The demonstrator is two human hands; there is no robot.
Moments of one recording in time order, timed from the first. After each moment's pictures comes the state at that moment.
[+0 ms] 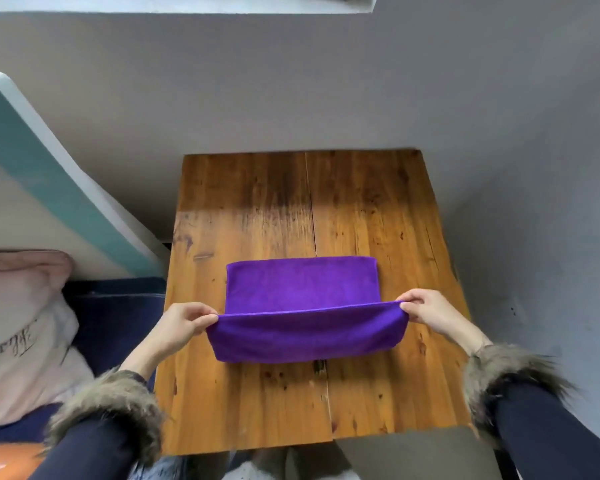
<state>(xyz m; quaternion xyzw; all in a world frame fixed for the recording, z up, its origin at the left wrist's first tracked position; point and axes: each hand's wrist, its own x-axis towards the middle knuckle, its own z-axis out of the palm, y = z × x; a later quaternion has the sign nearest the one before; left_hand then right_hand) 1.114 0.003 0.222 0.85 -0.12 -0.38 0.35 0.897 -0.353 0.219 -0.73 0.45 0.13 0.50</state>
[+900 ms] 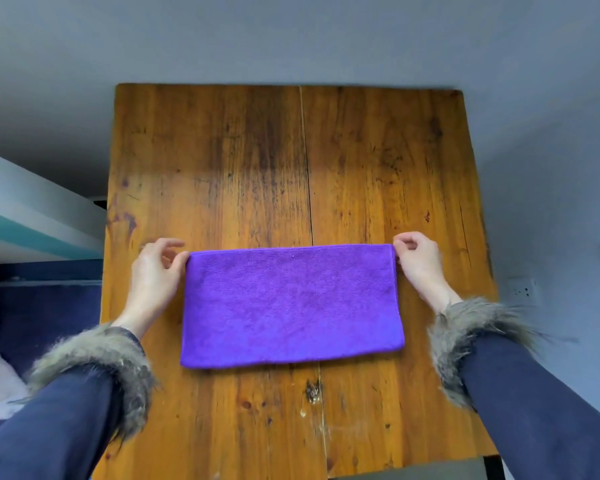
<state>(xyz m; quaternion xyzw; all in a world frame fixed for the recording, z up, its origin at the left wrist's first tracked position) 1.197 -0.071 0.108 0.93 -0.09 -0.19 0.29 1.002 -0.398 0.113 -0.75 0.53 0.00 0.40</state>
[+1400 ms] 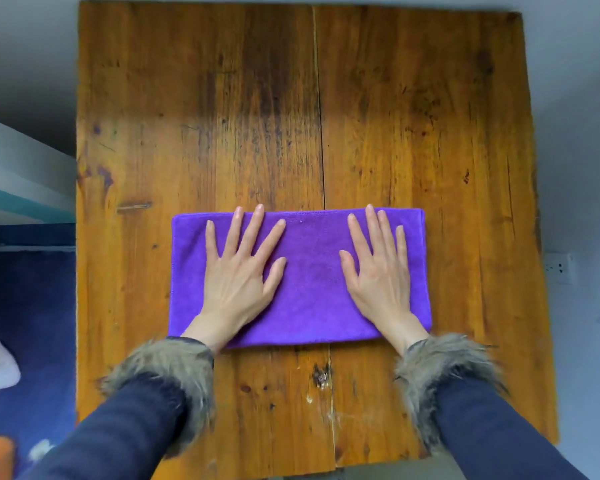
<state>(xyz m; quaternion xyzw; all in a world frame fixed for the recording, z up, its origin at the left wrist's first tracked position) 1.109 -0.126 0.056 0.91 -0.40 -0.11 0.03 0.985 -0.306 0.053 -0.96 0.25 0.01 0.10</state>
